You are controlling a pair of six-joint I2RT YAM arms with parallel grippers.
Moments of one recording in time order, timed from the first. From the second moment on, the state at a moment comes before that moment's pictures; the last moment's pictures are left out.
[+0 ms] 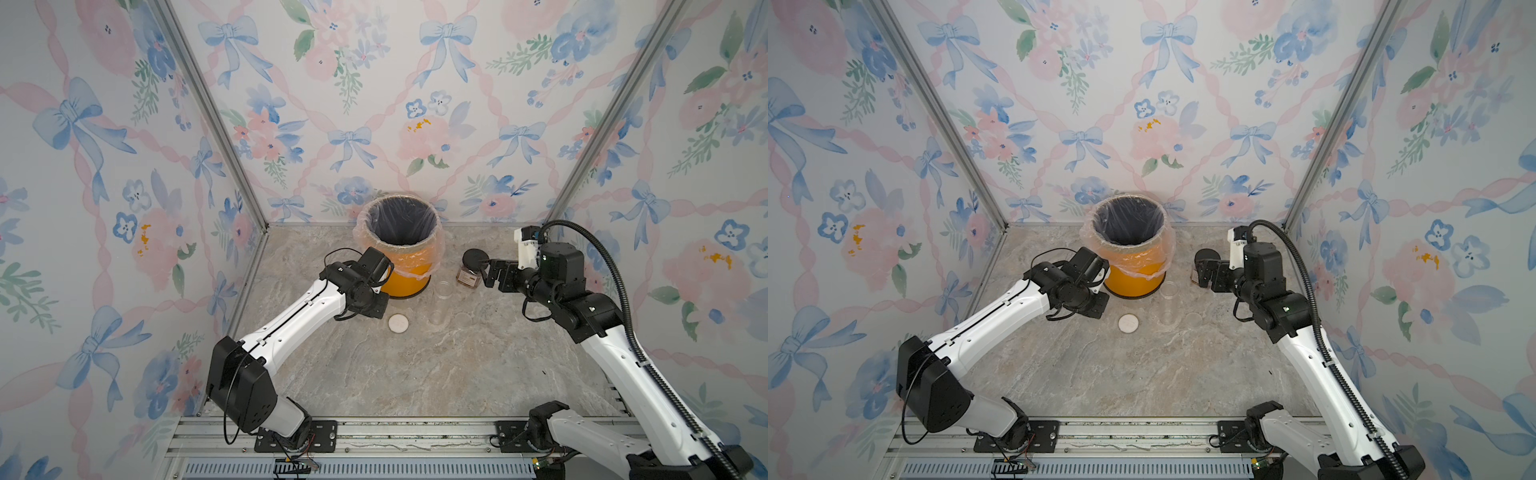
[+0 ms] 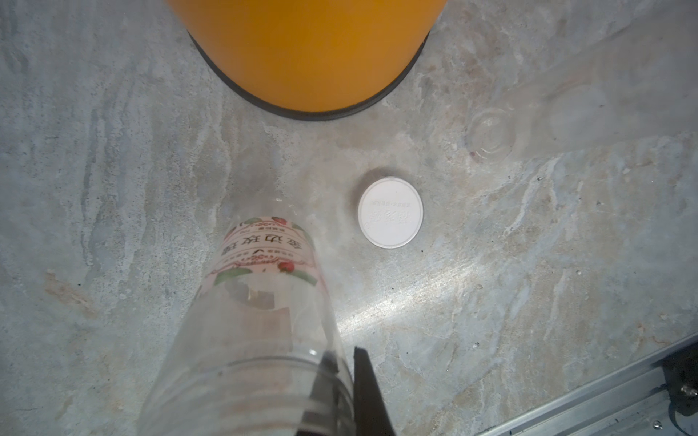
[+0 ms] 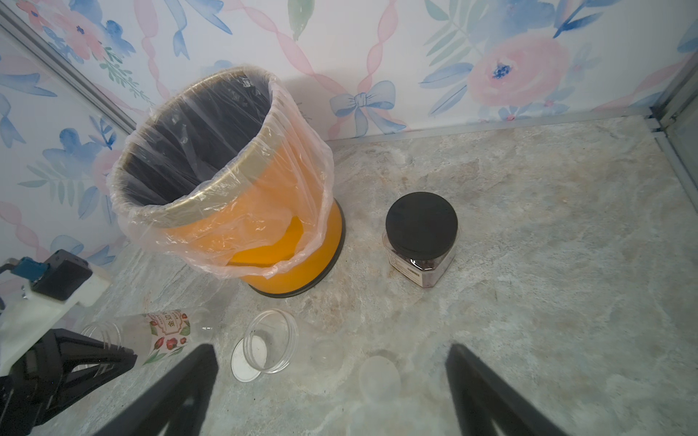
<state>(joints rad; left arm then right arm) -0.62 1.50 1.34 -1.03 -0.02 -0.25 0.32 1.20 1.31 -0.61 -0.06 0.31</state>
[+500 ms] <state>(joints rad) -0.62 1.54 1.35 -1.03 0.05 -0.21 0.31 1.22 1.30 -0.61 -0.08 0.31</state>
